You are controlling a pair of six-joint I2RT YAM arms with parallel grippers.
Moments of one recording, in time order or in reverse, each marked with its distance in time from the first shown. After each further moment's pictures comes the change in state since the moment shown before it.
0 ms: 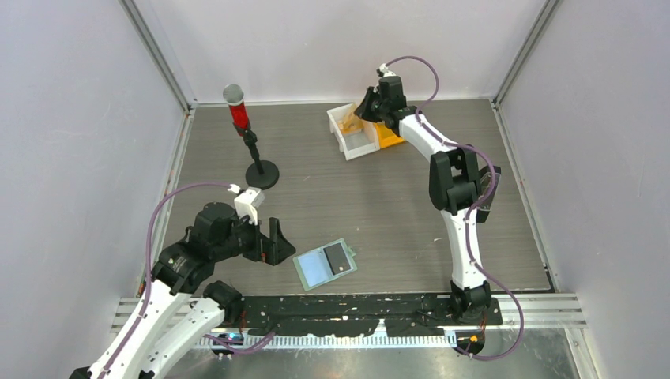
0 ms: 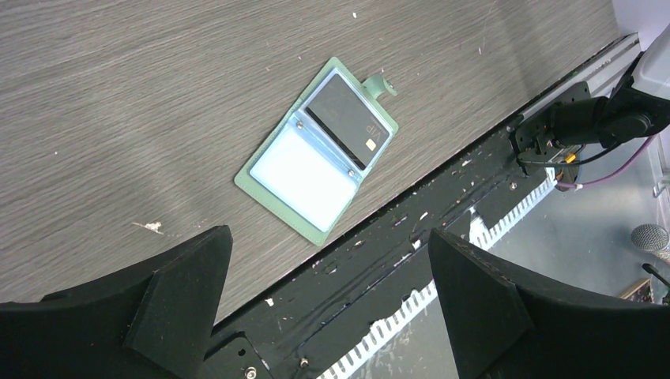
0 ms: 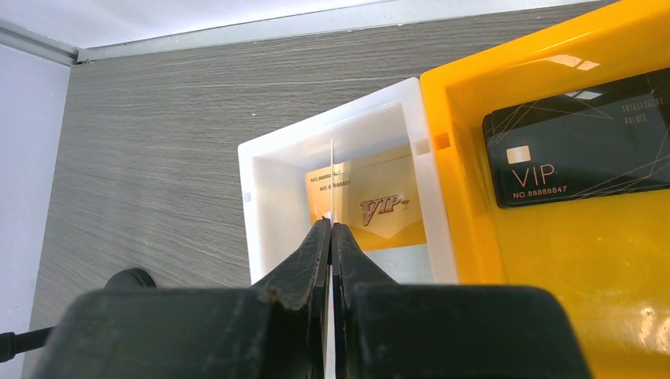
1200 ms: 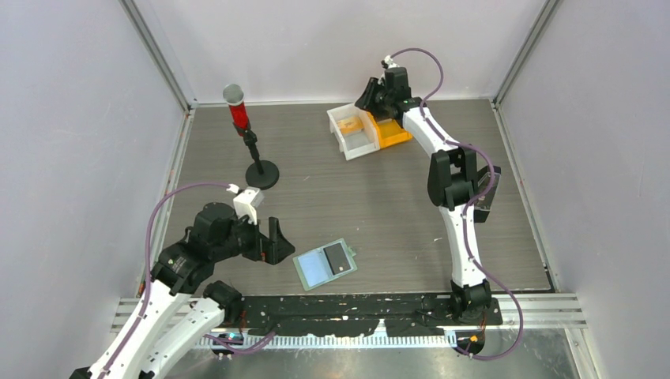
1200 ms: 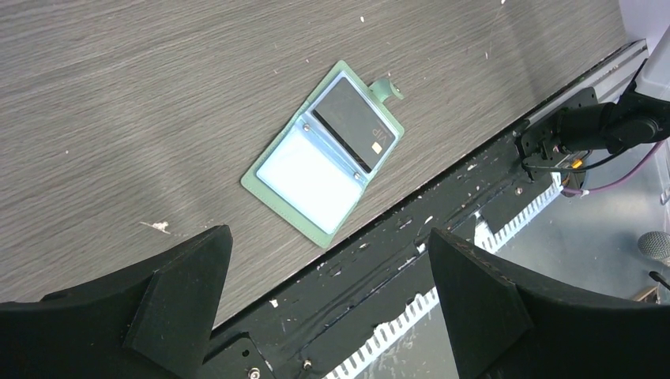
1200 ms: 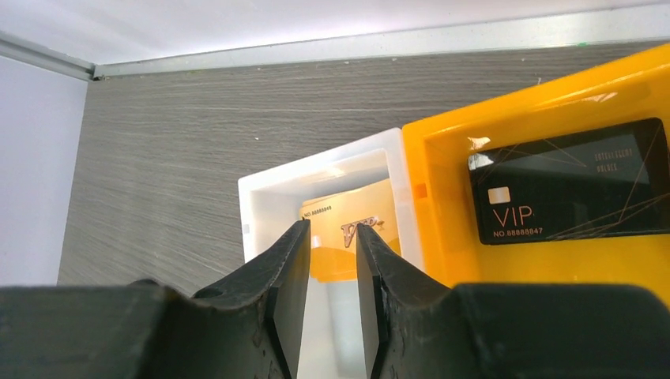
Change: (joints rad) left arm 0.000 -0.002 0.000 -0.001 -0.019 -0.001; right arm -0.041 0.106 0.214 -0.100 -0.071 0.008
